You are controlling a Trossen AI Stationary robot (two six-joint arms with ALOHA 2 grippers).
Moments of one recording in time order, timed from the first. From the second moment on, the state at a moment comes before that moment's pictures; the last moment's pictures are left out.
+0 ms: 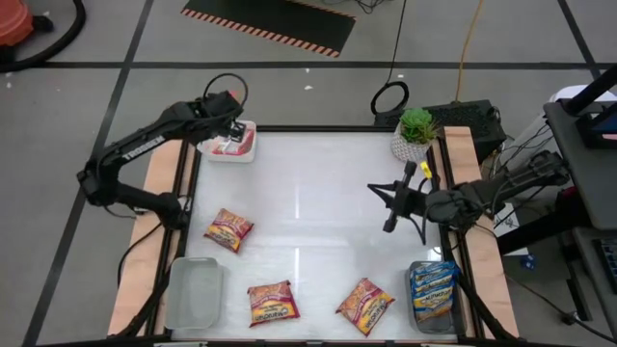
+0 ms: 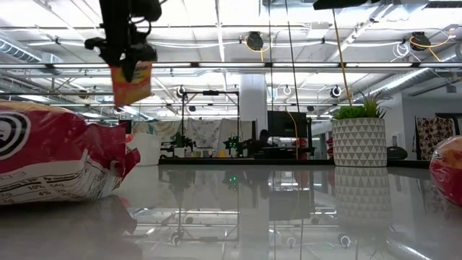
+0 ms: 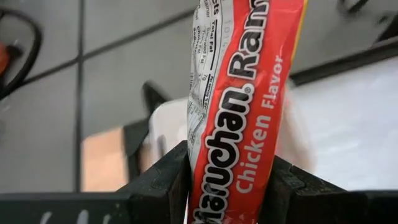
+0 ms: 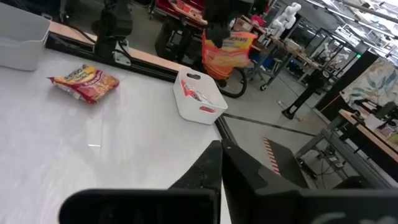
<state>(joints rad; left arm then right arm) 0.66 1.30 1.30 -1.12 -0.59 -0.47 0.37 0.89 0.74 -0.16 0.81 -0.25</state>
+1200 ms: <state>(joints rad) 0.93 1.32 0.91 -0.84 -0.34 -0.40 0.40 0.92 0.74 -0.16 0.81 -0.27</state>
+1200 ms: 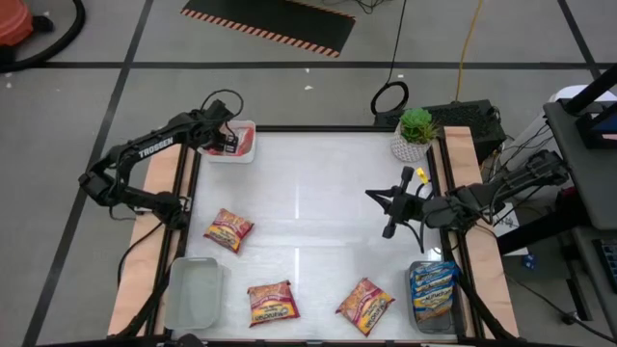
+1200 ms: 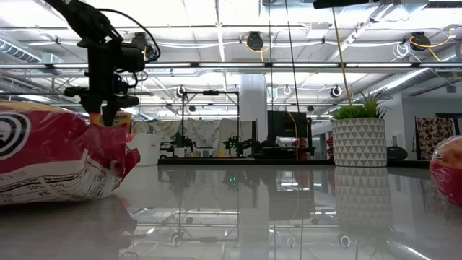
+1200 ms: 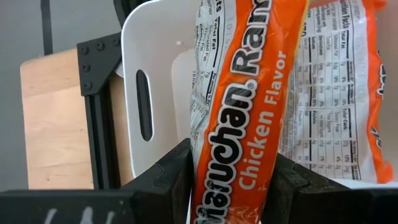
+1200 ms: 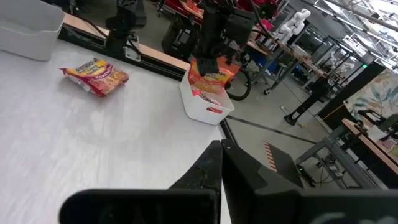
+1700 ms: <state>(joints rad) 0.91 1.32 0.91 -0.83 -0.34 -0.37 0.40 0.92 0.74 -0.15 0.81 -0.28</state>
